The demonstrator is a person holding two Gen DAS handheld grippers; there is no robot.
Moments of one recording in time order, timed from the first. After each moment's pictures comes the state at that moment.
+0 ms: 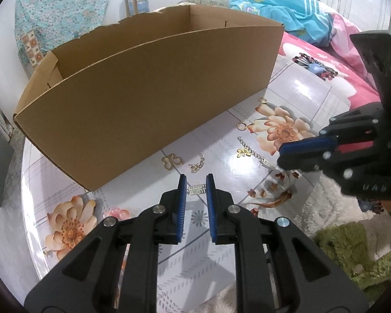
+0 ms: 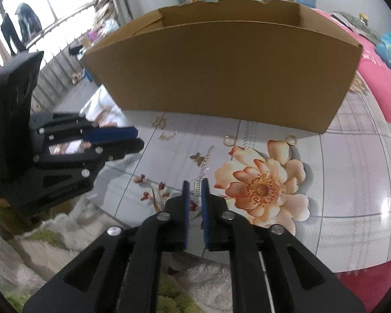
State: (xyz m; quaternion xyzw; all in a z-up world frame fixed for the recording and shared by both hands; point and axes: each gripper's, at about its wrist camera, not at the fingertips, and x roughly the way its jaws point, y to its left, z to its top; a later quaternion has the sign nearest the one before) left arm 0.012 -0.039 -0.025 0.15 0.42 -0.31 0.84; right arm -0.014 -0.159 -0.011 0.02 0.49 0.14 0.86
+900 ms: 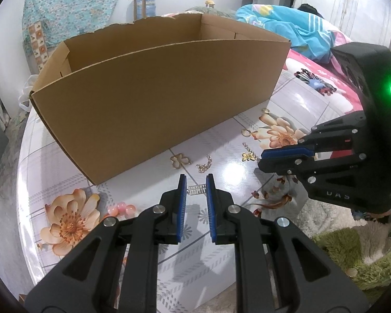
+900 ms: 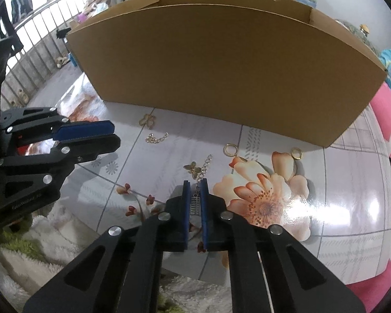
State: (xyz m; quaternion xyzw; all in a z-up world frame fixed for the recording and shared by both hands) left arm 0.013 -0.015 -0.023 0.10 0.41 -0.32 0.85; right arm 0.019 -0.123 -0.021 -0.01 0.51 0.10 0.86
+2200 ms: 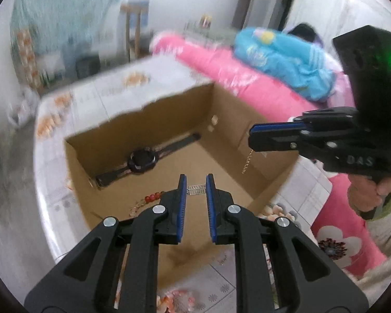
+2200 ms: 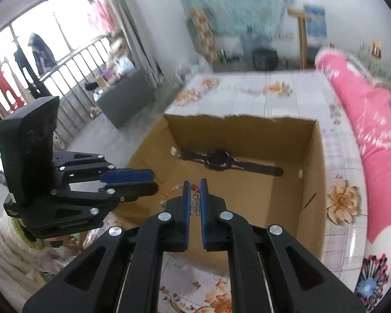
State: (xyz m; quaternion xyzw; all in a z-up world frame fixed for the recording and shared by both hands) left arm 0.161 -0.040 0.093 0.08 0.44 -0.35 0.82; right arm 0.141 -0.194 0.123 0.09 0.44 0.18 0.87
